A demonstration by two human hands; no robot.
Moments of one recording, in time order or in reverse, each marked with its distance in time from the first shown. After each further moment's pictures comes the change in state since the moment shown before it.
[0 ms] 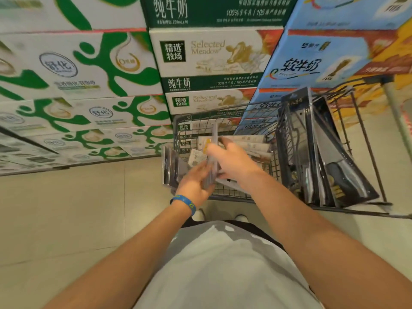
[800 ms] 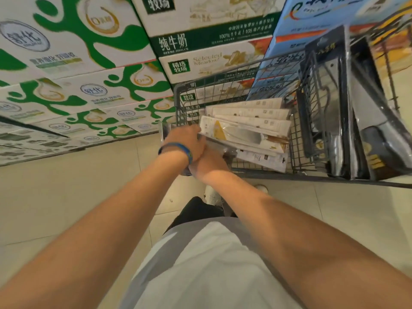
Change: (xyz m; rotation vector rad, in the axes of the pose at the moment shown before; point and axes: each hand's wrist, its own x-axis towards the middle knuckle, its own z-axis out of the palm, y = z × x) left_hand 0.070 -0.001 -0.042 0.730 -0.067 -0.134; right_hand 0.062 0.078 0.091 -0.527 -0.039 -0.108
